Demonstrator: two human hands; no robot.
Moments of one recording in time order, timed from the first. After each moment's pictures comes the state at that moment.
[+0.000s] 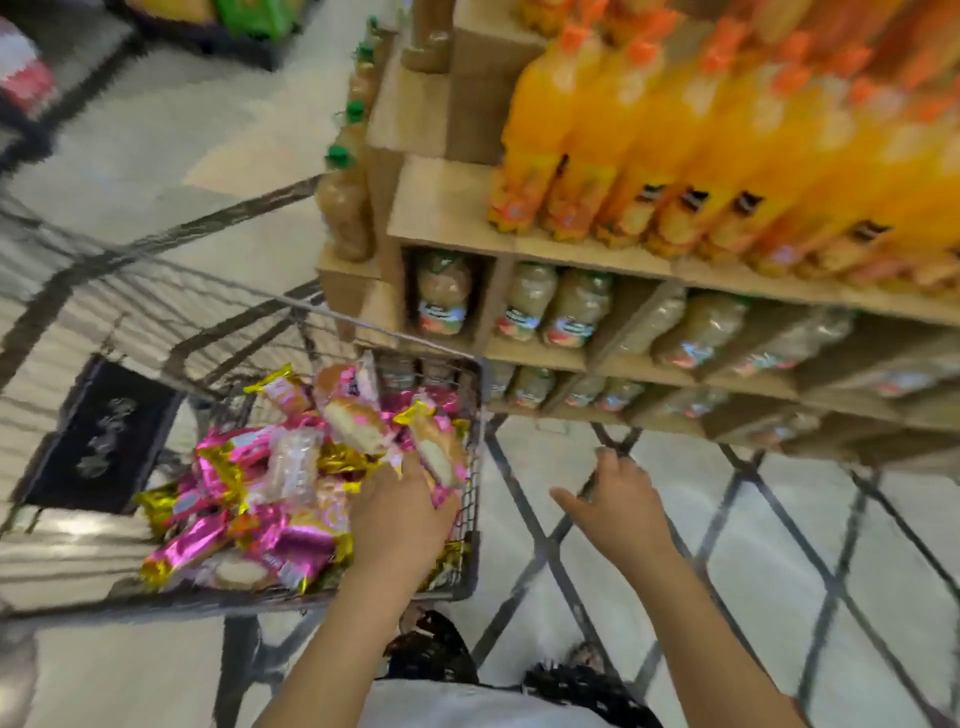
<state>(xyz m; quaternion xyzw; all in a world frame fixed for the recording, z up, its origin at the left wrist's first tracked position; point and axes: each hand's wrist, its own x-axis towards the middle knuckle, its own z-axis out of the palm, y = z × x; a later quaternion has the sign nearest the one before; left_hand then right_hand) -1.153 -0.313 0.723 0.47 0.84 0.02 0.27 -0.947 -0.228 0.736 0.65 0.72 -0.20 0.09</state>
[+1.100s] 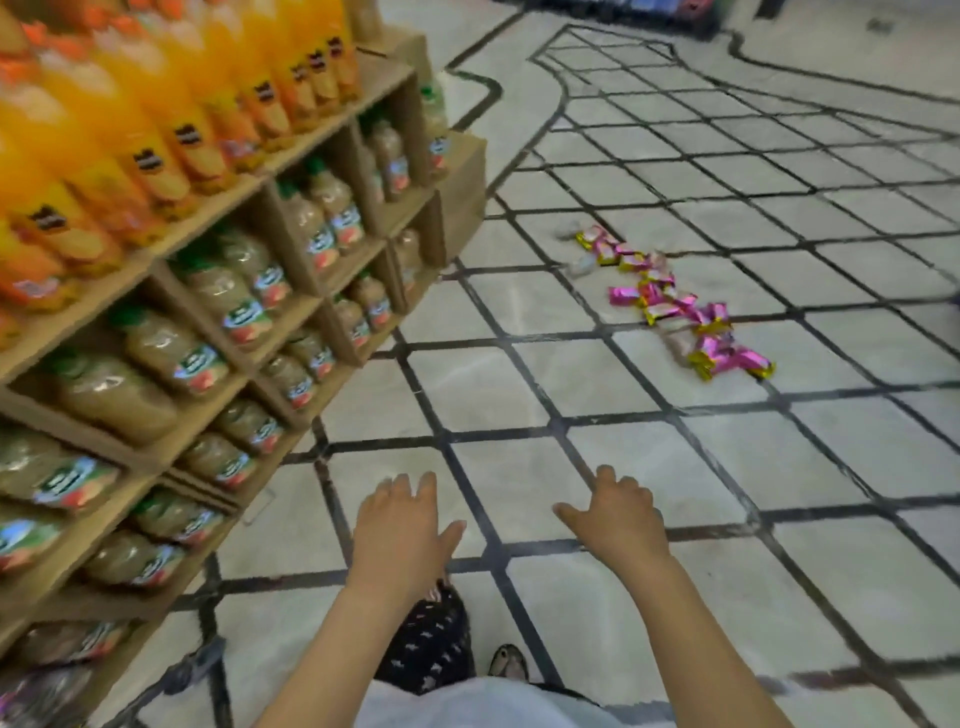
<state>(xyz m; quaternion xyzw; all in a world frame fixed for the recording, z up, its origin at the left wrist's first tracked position) -0.634 -0.409 0.752 0.91 0.35 -0.16 0.11 -0.470 -0.554 0.734 0.93 0.20 -0.30 -0.04</state>
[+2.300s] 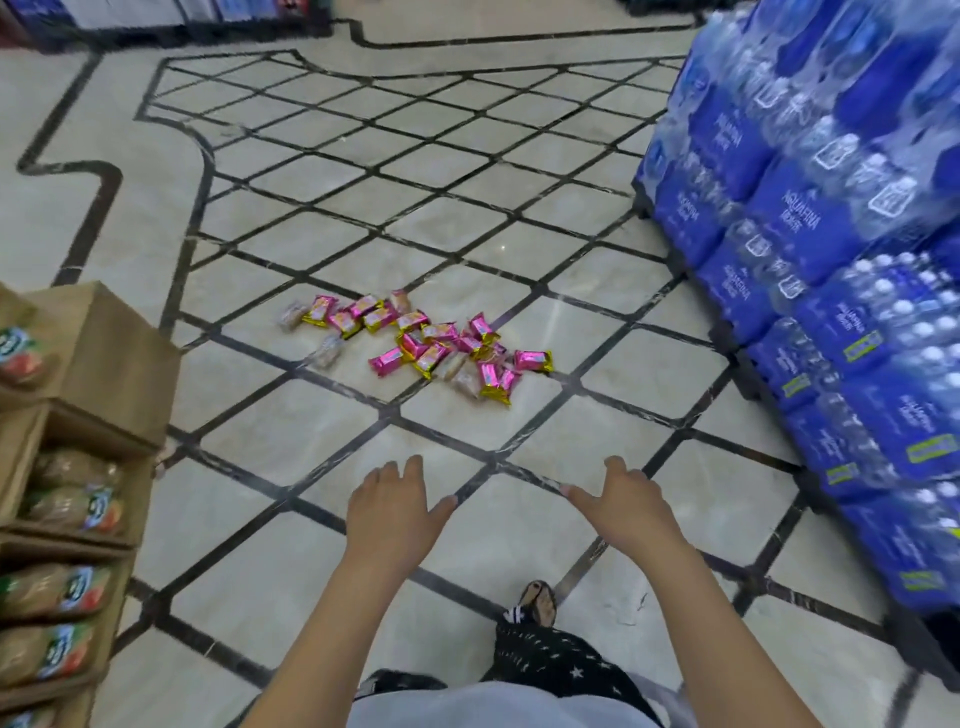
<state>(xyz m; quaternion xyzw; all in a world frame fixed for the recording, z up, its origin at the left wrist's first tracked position) -0.058 -0.436 0.737 0.97 0.08 -0.19 0.11 -0.030 -0.679 0.736 0.94 -0.12 -0.27 -0.19</state>
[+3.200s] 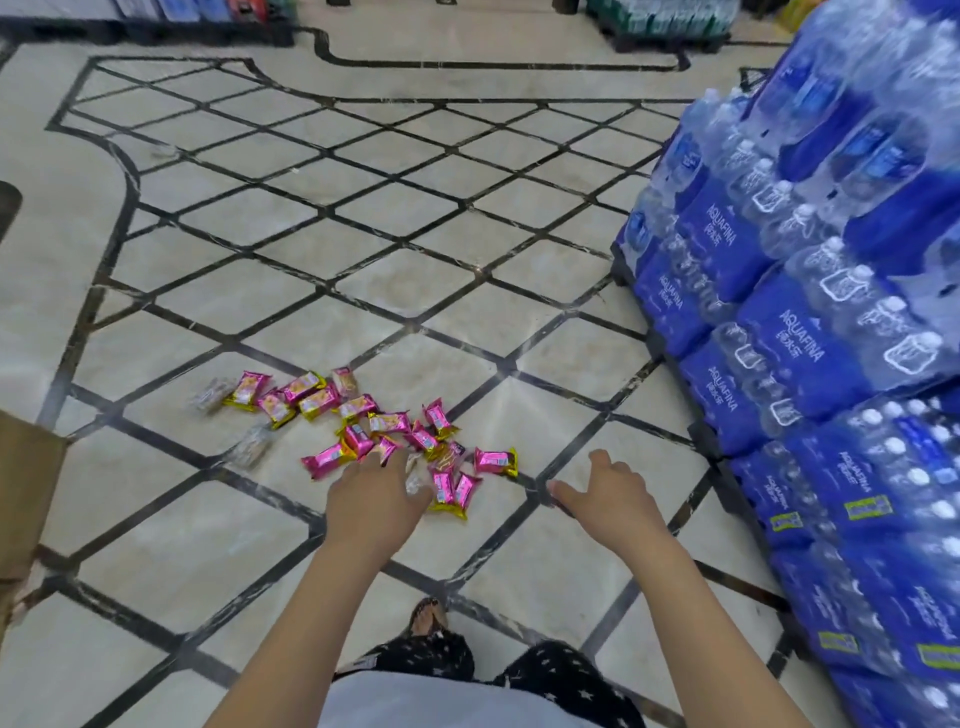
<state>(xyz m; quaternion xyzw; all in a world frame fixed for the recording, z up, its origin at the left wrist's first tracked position) 0.348 -0.465 0.726 0.97 0.08 -0.19 0.13 0.366 -0.716 0.749 0.95 -0.11 -0.26 -0.16</state>
